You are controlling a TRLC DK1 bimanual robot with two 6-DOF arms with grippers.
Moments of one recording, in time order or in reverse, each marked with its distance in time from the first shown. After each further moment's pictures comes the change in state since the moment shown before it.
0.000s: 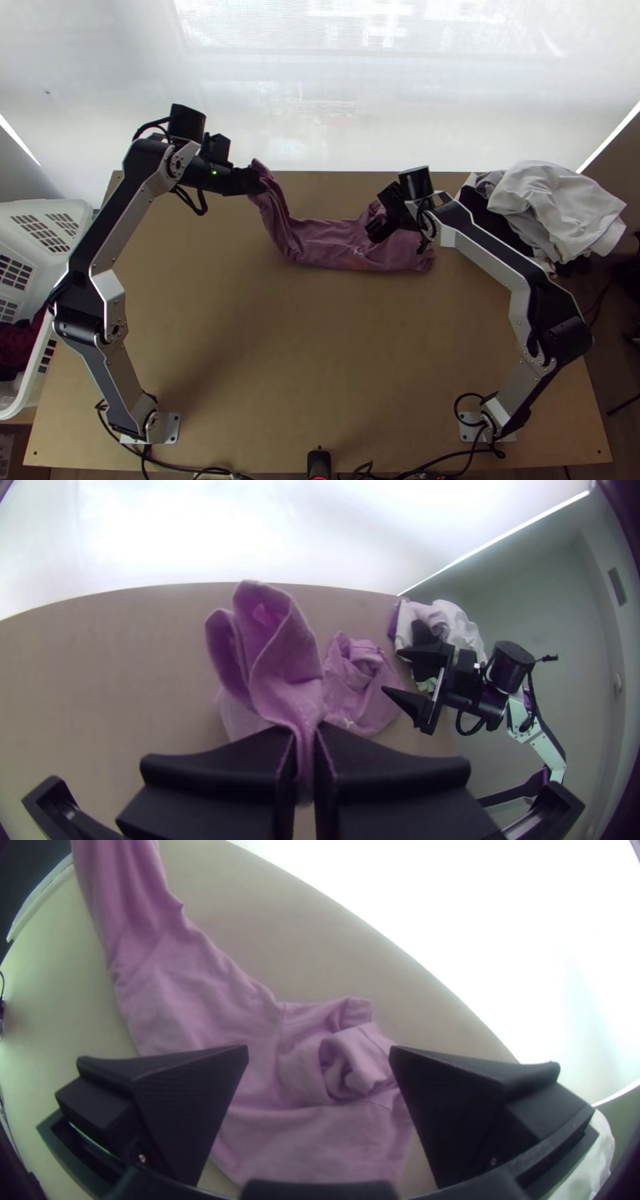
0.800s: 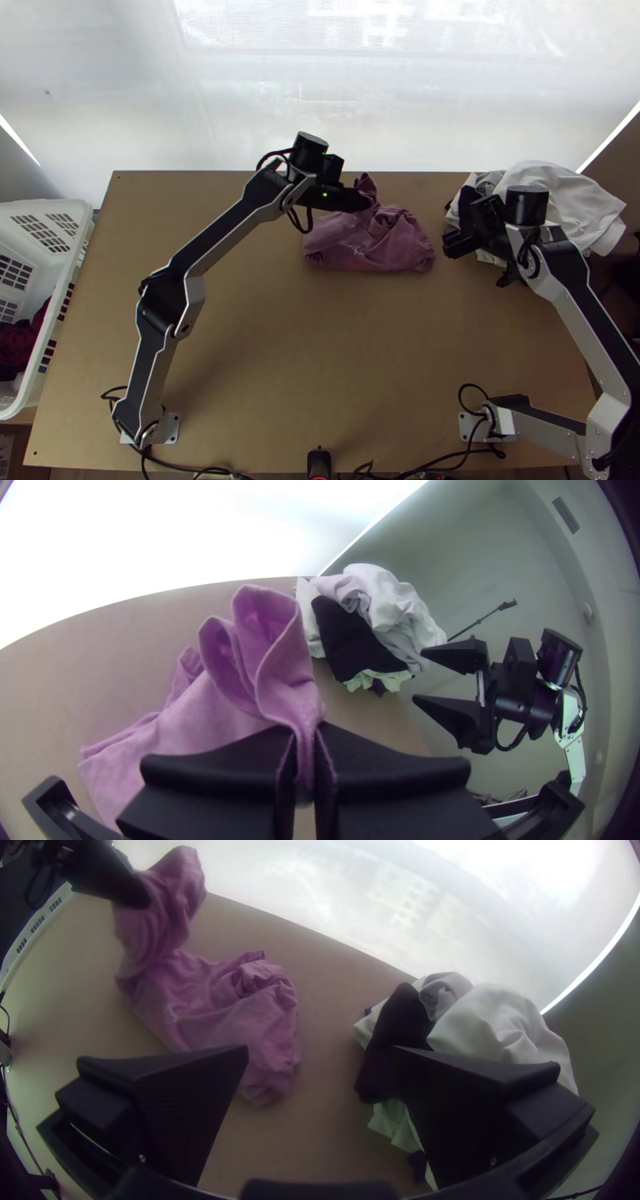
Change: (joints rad) left arm -0.392 0.289 0.230 0.359 -0.032 -0.181; right arm -0.269 -0.561 -0.297 -0.170 -0.016 0.019
